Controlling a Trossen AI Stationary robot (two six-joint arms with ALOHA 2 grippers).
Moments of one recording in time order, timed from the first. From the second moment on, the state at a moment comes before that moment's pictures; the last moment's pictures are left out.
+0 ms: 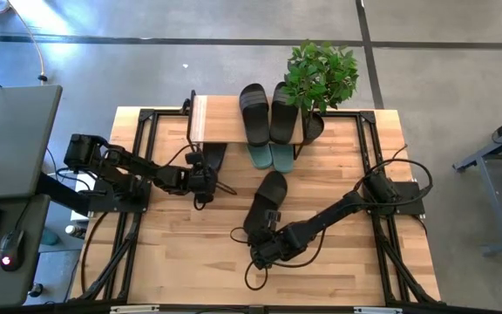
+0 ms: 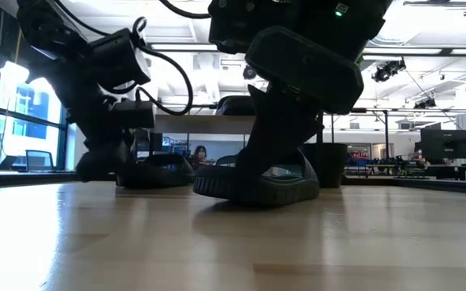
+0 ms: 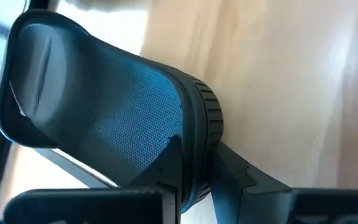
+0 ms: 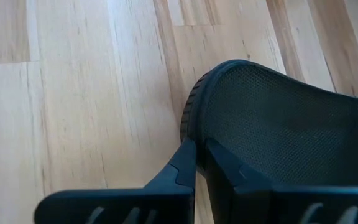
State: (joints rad) left arm 0.10 1.52 0.53 -0.17 -0.61 -0.05; right arm 0.47 2.12 1.51 -0.58 0.46 0.52
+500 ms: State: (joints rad) left arm 0.09 1.52 0.53 -0.19 -0.65 -0.26; right arm 0.51 2.12 1.51 -0.56 0.41 0.35
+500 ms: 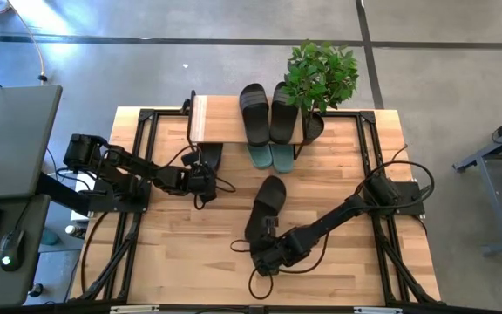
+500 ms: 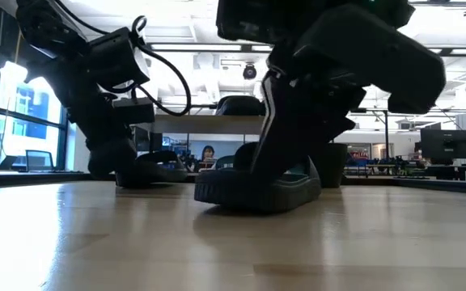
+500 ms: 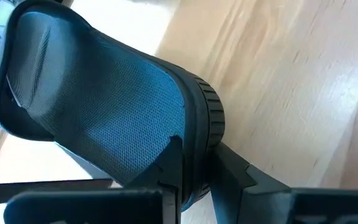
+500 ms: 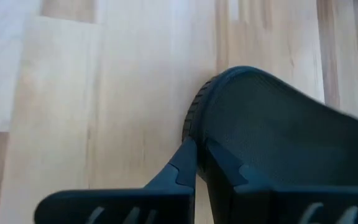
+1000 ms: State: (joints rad) left arm 0.09 1.52 0.53 -0.23 -0.67 -0.32; right arm 0.46 2.12 1.51 -0.40 0.34 0.00
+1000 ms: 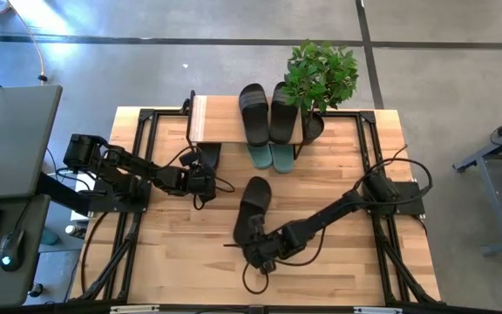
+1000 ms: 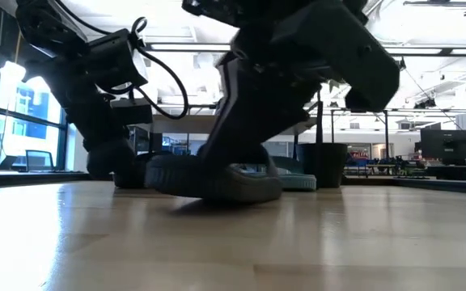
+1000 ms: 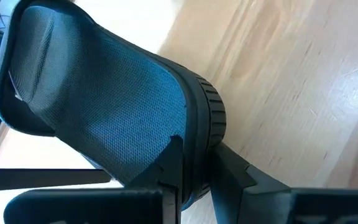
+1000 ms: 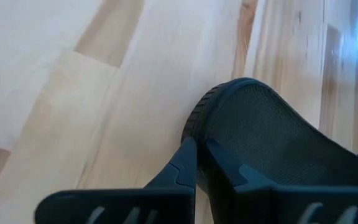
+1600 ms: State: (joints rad) left arm 0.10 1.52 0.53 -0.23 -0.65 -0.33; right arm 0.39 2.12 1.51 -0.36 0.25 -0.15
